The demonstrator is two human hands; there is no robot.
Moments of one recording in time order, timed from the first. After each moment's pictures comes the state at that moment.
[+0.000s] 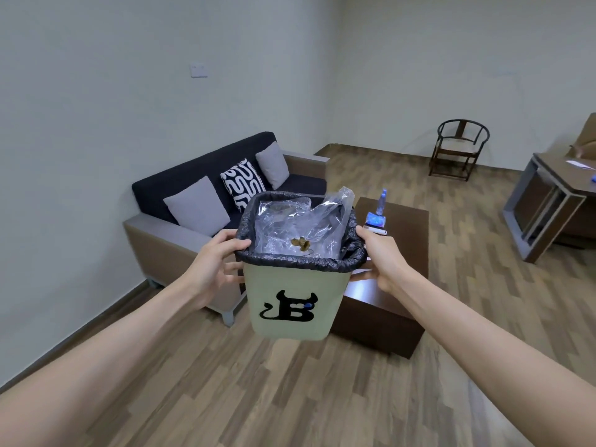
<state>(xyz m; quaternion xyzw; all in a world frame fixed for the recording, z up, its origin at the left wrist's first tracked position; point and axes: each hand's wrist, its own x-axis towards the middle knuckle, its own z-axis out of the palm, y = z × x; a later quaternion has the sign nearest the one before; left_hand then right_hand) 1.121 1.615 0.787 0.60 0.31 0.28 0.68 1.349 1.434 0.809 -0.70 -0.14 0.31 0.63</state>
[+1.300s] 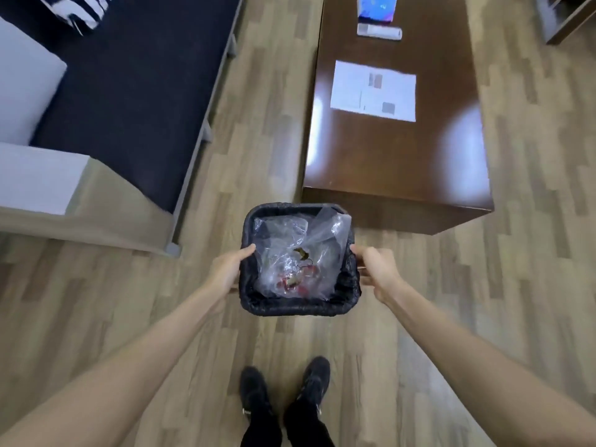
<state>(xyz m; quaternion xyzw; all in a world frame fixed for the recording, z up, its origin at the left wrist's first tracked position) 1.443 1.976 0.275 0.54 0.53 -0.11 0.64 1.593 1.740 0.281 -0.77 0.21 0.36 0.48</state>
